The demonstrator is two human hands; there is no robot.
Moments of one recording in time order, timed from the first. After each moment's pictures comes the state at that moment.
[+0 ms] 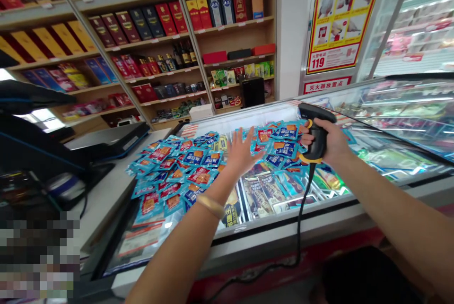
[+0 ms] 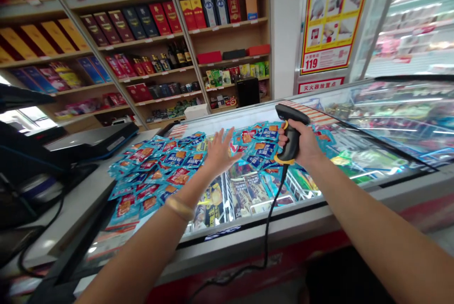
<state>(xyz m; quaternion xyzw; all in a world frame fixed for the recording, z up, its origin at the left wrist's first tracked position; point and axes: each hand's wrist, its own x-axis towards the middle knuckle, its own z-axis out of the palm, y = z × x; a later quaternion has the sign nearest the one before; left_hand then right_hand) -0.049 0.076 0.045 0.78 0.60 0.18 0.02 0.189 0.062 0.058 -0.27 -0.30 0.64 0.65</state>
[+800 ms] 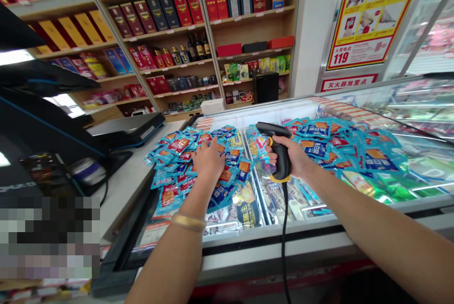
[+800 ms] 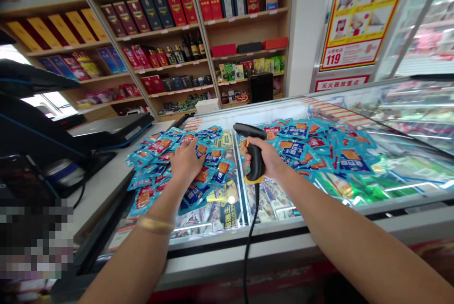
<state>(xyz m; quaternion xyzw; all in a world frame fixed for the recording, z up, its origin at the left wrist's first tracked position) -0.171 0.056 0.044 0.62 0.76 0.15 -0.12 0.054 0.071 0.030 -0.24 -0.33 0.78 0.47</state>
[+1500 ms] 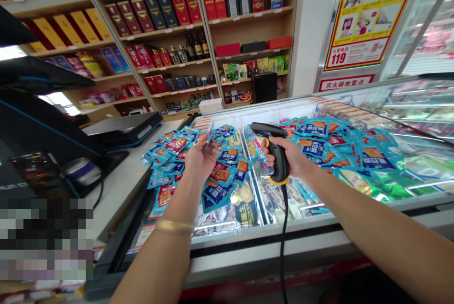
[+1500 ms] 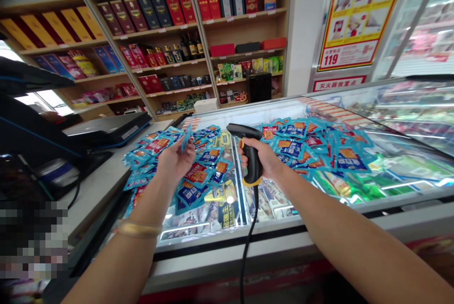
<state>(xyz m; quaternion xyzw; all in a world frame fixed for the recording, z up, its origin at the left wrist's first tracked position) -0.177 0.056 0.064 0.22 0.40 0.70 0.56 0.051 0.066 0.033 -0.25 -0.36 0.78 0.45</state>
